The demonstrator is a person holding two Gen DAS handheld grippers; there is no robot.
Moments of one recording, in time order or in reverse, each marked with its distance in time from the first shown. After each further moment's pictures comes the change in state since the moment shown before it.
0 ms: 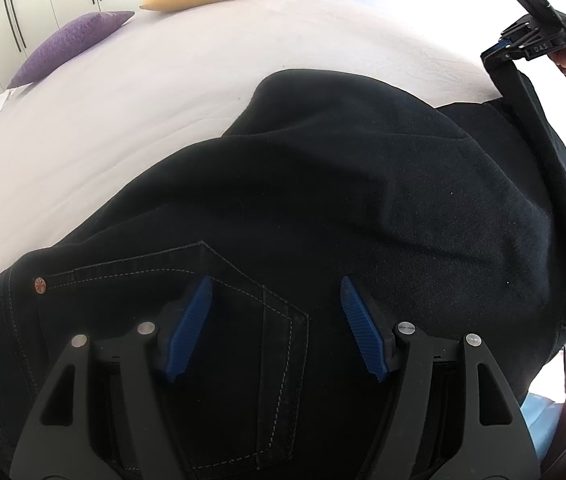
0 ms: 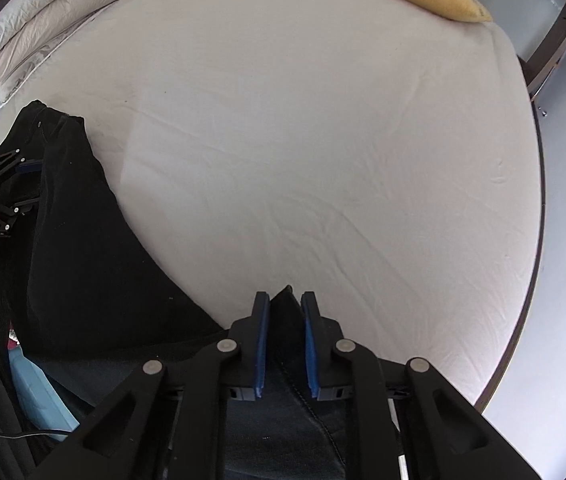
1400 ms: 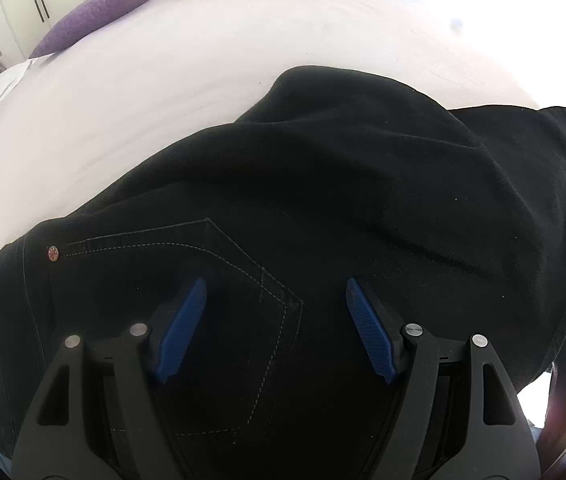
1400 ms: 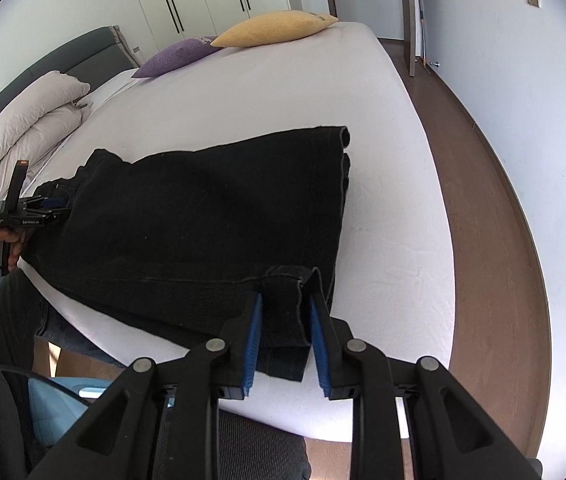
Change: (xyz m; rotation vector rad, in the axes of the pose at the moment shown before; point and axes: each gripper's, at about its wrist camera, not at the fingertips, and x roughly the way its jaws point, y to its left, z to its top) left arm 0.024 -0.013 0.041 -0.099 0.081 0.059; right arm -0.042 0.018 -0.246 0.422 -0.332 0.007
